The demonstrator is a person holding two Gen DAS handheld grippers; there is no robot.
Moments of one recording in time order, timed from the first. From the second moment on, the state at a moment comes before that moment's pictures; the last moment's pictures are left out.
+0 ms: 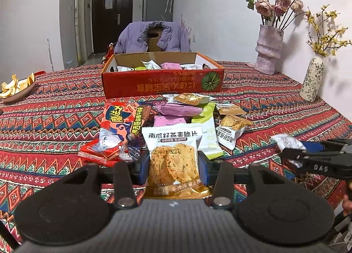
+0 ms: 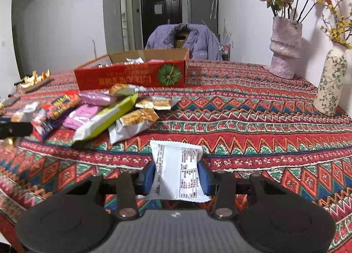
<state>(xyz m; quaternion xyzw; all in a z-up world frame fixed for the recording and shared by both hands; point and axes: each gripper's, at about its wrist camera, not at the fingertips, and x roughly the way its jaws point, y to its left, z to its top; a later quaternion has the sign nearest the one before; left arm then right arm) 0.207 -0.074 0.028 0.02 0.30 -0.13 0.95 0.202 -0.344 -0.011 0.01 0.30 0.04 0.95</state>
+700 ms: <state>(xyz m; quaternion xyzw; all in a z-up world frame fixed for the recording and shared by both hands) 0.546 -0.085 0.085 -0.02 0.35 -0.15 0.92 0.496 -0.320 0.071 -0.01 0.26 0.13 0.96</state>
